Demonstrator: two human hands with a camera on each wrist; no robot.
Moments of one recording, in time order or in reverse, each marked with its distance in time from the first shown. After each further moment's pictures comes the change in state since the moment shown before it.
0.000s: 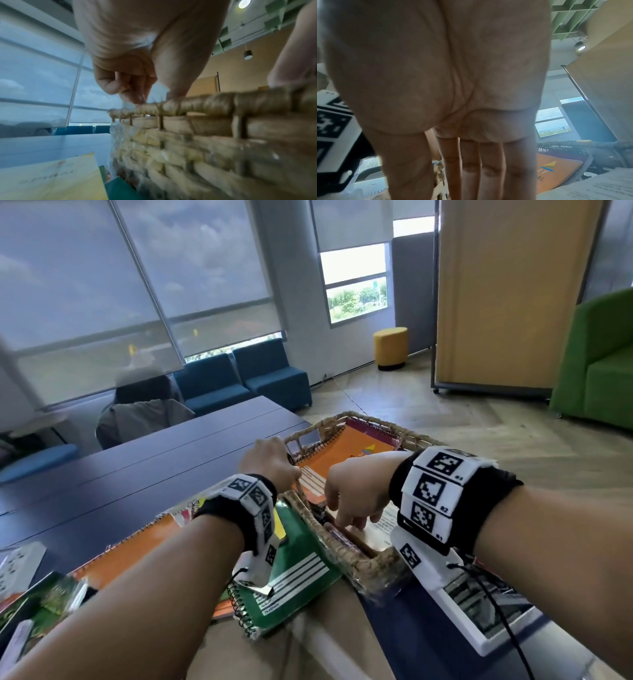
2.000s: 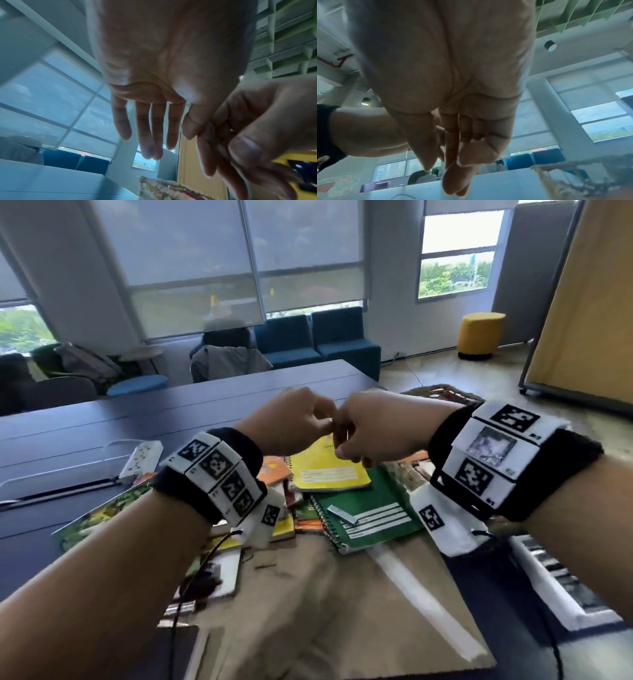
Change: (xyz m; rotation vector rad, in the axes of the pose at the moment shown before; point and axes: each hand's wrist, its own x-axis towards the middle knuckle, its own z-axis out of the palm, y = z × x) left_hand -0.109 -0.083 -0.105 -0.199 -0.090 0.301; right_hand -0.010 -0.120 -0.002 -0.021 0.260 -0.295
